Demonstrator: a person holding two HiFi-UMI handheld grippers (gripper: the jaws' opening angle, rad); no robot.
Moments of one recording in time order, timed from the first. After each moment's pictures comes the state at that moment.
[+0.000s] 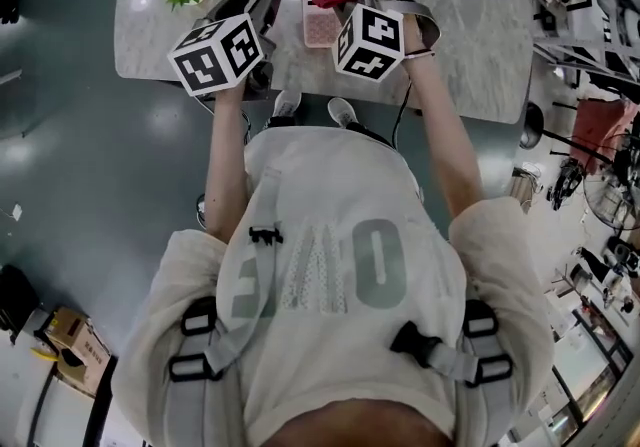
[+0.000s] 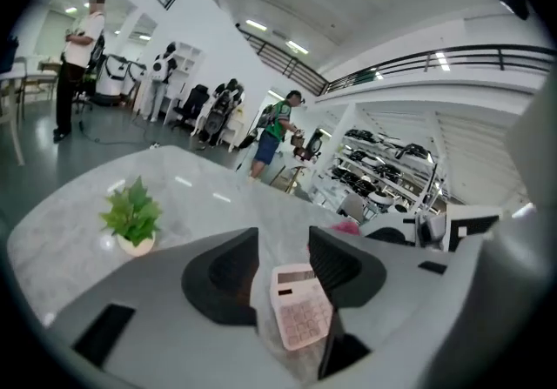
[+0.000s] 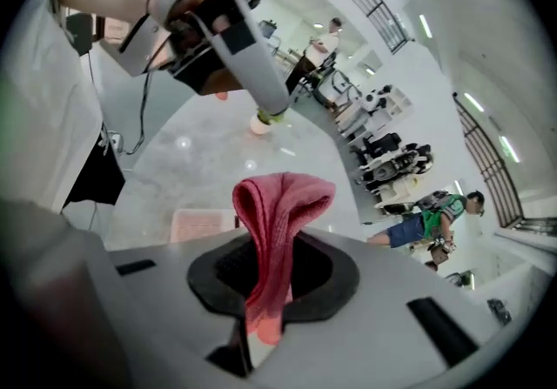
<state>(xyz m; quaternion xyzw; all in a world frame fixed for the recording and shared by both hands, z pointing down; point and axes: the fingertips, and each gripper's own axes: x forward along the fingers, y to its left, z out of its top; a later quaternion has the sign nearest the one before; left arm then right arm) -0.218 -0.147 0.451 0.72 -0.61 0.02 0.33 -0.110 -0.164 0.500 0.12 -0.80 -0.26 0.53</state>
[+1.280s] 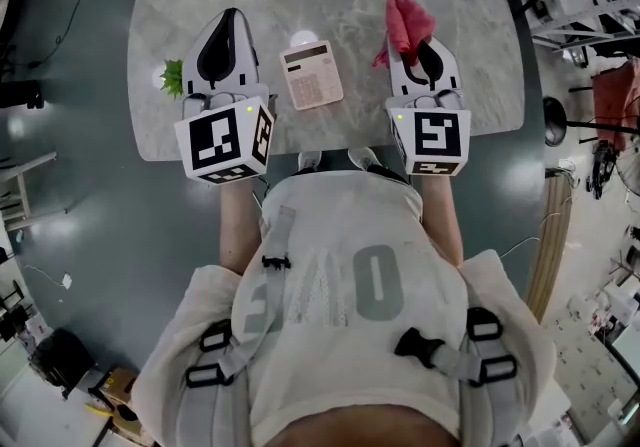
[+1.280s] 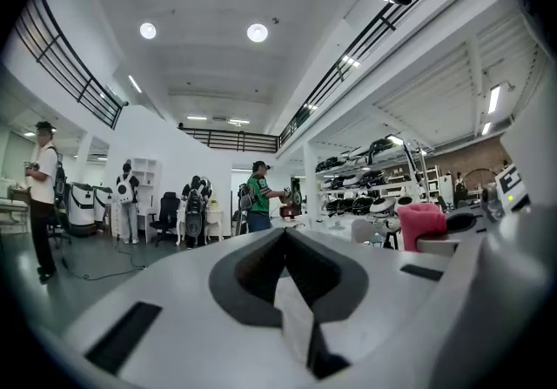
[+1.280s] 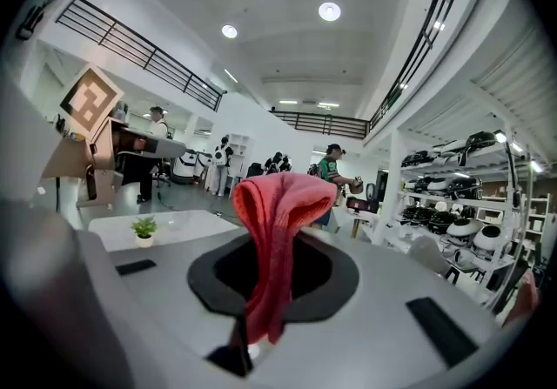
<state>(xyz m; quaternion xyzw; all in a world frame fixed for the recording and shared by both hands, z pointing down) -0.147 -0.182 0.264 0.77 -0.63 0.01 -0.02 0.052 -0.177 0.319 0.53 -0.83 -0.04 0.13</state>
